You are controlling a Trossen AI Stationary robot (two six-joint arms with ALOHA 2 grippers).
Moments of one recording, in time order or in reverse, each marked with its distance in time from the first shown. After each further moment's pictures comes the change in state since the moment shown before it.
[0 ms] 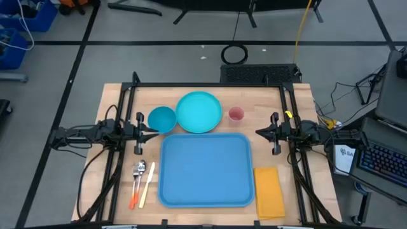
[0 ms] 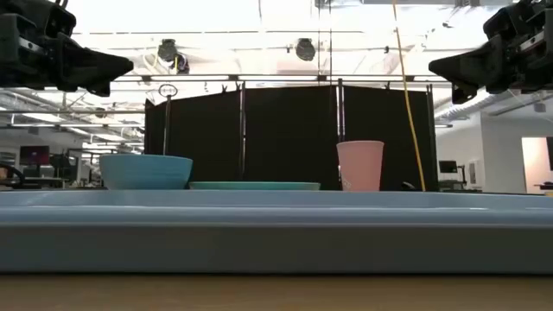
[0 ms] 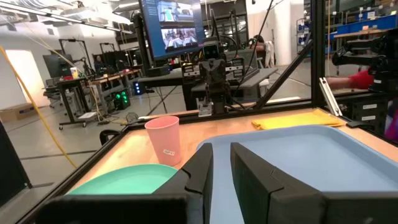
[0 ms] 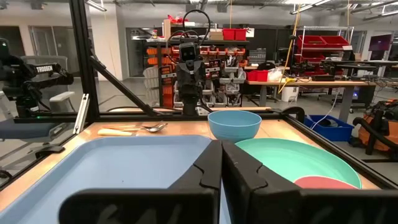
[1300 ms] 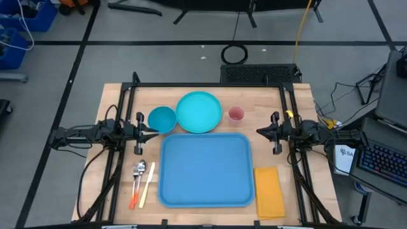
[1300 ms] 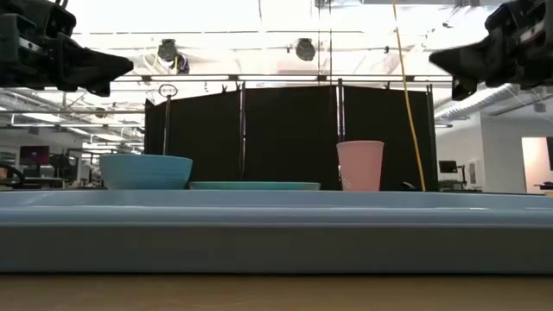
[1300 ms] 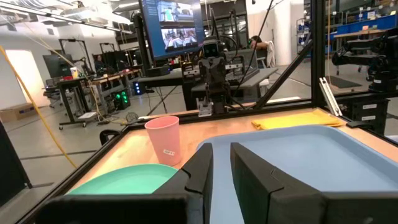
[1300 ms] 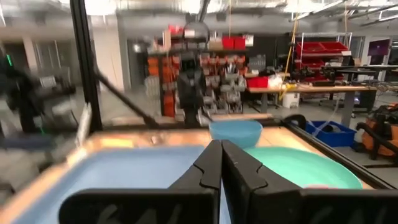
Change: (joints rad) left arm 0.000 0.000 0.000 0.000 0.000 0.000; right arm 0.000 0.000 0.000 0.063 0.000 0.044
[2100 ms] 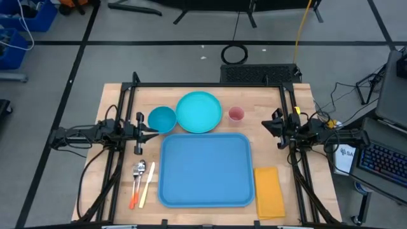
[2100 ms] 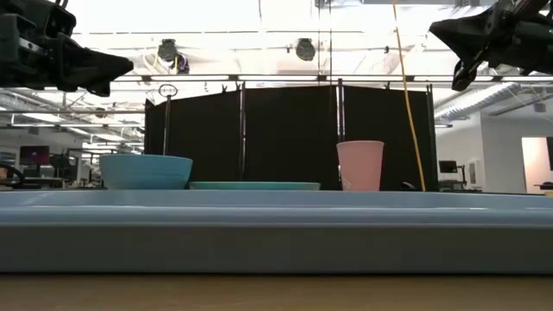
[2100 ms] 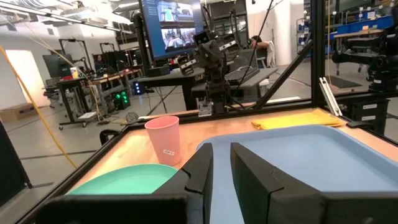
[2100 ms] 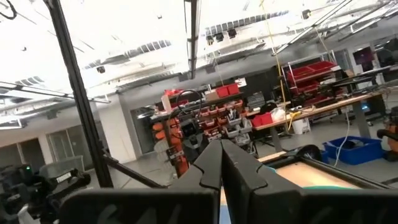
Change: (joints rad) left arm 0.000 0.000 0.000 0.000 0.000 0.000; right arm 0.003 0.043 0.000 0.251 0.079 0.222
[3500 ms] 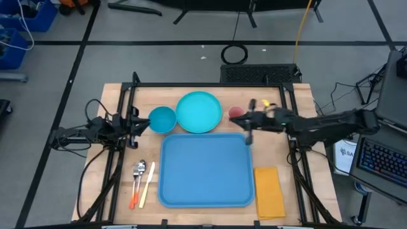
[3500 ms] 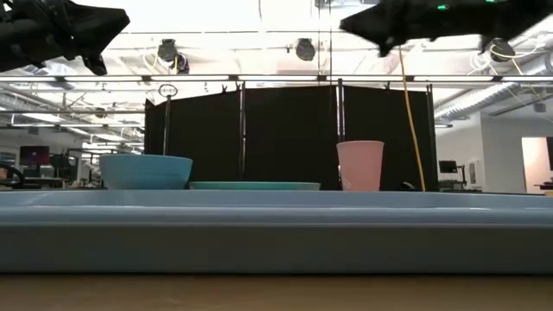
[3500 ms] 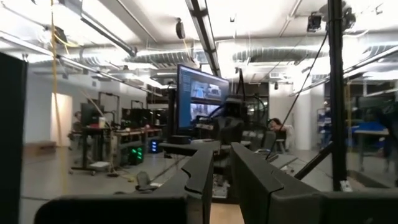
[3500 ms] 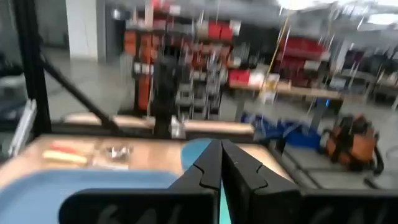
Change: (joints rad) left arm -0.001 0.000 0.000 0.340 -0.091 -0.141; right arm -0.057 0.987 0.496 0.157 -0.056 -0.383
